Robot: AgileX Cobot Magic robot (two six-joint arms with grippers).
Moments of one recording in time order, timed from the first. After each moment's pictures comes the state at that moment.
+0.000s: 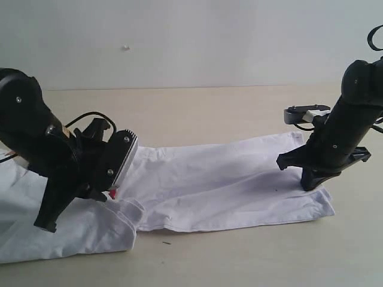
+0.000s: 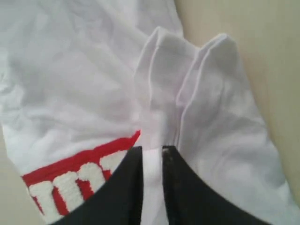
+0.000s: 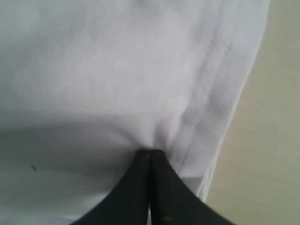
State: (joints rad) left arm -0.51 1.69 -0.95 -0.17 0.62 1.54; right arm -0.02 2.02 -1.16 0.18 0.74 -0.20
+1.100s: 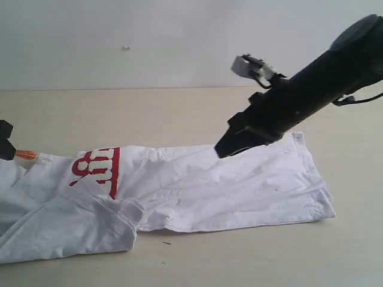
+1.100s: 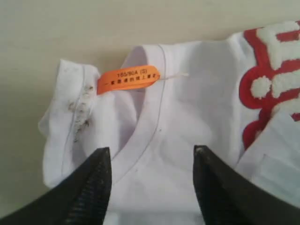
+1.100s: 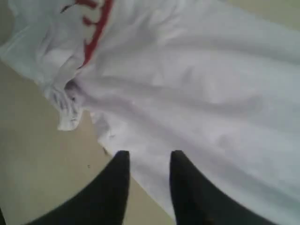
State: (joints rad) left arm 0.14 1.69 -1.04 -0.42 0.71 0.51; right arm 0.10 1.89 -1.22 0.90 0.98 -0.94
